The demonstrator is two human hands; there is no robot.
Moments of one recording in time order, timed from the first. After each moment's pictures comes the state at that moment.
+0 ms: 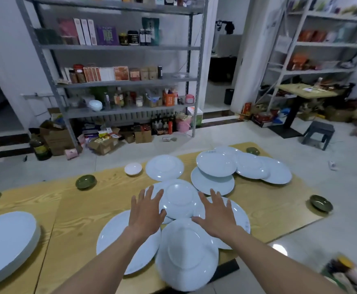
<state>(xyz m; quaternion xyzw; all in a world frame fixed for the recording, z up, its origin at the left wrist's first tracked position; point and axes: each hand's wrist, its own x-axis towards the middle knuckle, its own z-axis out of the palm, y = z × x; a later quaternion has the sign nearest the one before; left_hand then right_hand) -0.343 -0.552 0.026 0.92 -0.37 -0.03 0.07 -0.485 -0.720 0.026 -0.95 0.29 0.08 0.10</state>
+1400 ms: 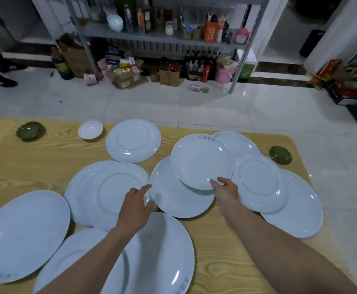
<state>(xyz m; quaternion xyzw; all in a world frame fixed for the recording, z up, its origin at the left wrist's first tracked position) -0.330 -0.845 -0.108 0.93 -0.09 -0.17 0.31 -0.367 -1.107 -0.111 -0.59 0.52 -0.03 0.62</state>
